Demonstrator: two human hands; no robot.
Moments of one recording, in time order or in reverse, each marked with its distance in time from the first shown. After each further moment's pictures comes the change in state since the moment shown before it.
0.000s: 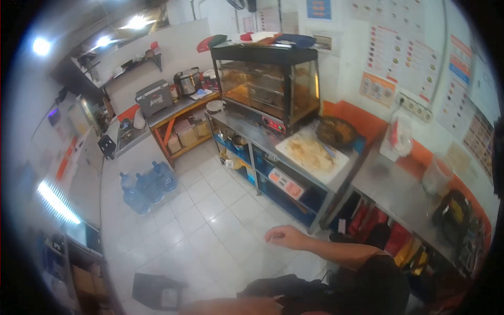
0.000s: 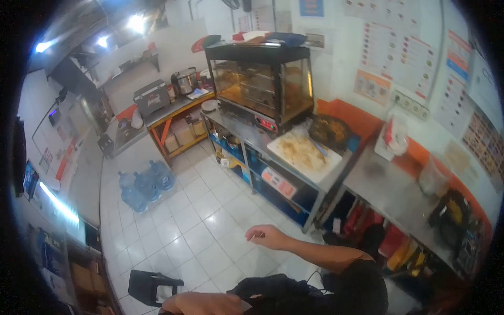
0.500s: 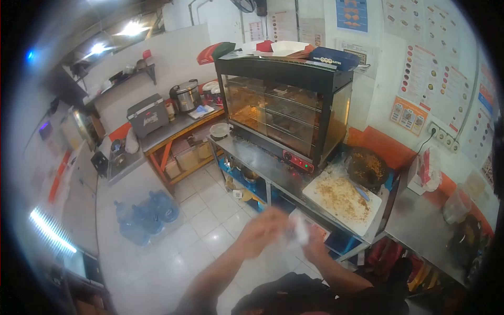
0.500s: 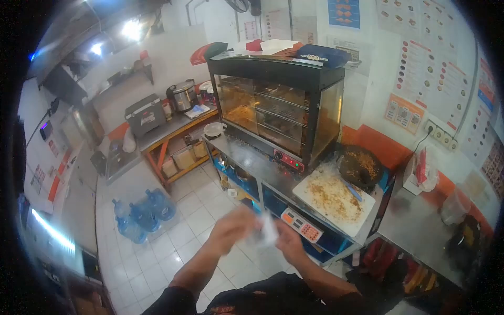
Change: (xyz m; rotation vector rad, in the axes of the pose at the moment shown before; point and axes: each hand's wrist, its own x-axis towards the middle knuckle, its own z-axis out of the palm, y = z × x) left_hand -0.040 -0.108 -0.424 0.459 0.350 -0.362; right_hand 0.250 0.007 -0.107 0.485 0.462 -0.293
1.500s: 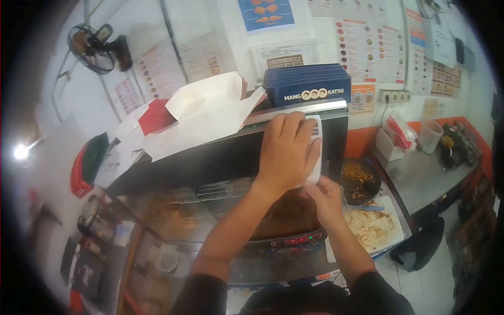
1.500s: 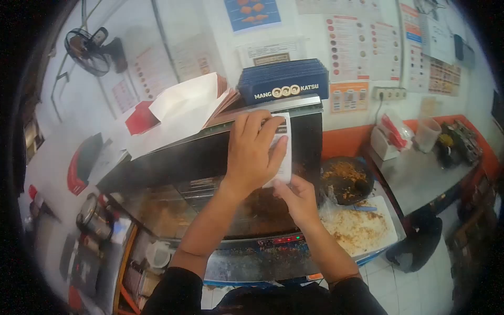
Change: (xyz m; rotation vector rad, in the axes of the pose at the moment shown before) left_hand 0.499 -0.274 -0.159 0.463 -0.026 0.898; right_hand 0.445 -0.069 -0.148 -0.405 1.040 -0.506
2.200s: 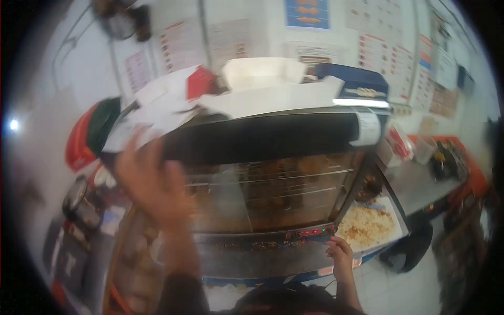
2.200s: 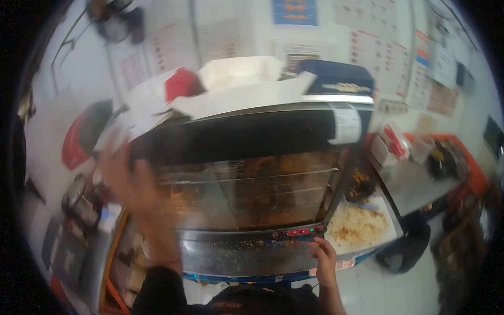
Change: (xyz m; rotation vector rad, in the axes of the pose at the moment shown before) left_hand -0.132 -0.073 -0.260 0.571 0.329 -0.309; right_hand -0.193 0.107 -0.006 -0.077 0.475 0.330
